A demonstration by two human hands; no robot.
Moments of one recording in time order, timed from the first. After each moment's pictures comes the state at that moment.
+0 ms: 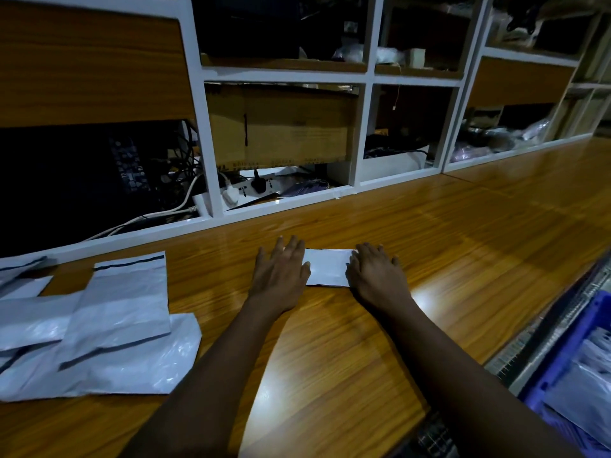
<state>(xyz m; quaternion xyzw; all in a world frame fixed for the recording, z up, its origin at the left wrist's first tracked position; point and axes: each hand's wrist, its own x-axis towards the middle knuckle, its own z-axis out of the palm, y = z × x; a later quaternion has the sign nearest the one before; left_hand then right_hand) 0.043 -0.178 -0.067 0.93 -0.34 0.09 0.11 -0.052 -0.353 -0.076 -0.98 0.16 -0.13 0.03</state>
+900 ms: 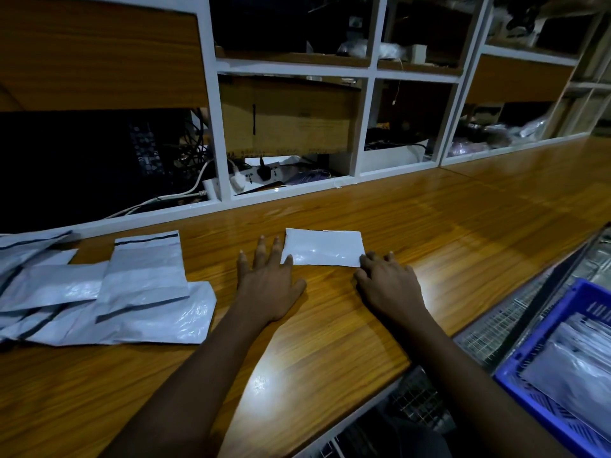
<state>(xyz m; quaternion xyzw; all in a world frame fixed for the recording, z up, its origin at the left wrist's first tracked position) -0.014 -0.123 -0.070 0.95 -0.32 0.07 0.02 -0.118 -0.328 -0.074 -0.97 0.18 -0.12 0.06</state>
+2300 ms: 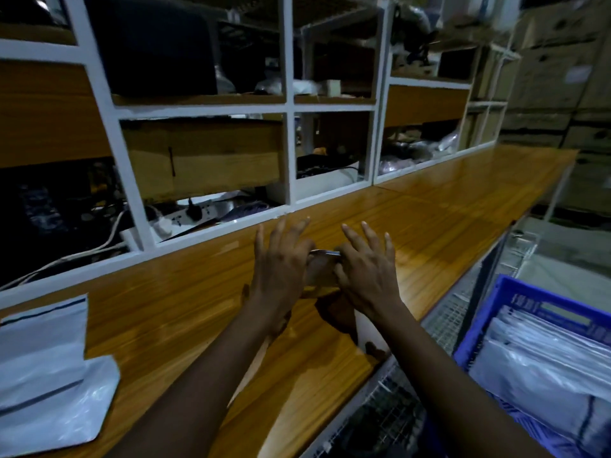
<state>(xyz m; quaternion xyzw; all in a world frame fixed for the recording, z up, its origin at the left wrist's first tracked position) -0.039 -0.268 -0.008 0.78 -0.47 0.35 0.21 -0.142 -0.407 -0.023 -0.92 0.18 -0.34 0.00</state>
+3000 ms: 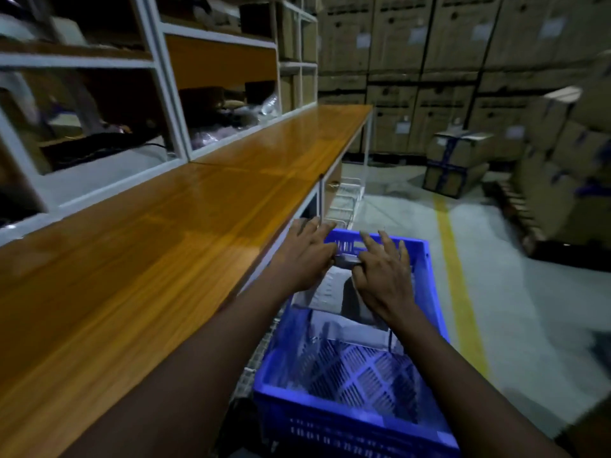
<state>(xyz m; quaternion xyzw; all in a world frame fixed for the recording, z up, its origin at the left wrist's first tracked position) -0.235 -0.581 -0.055 0.61 -0.77 0.20 0.02 -0.403 -0.628 -0.113 -0.82 0.47 -0.31 -0.04</state>
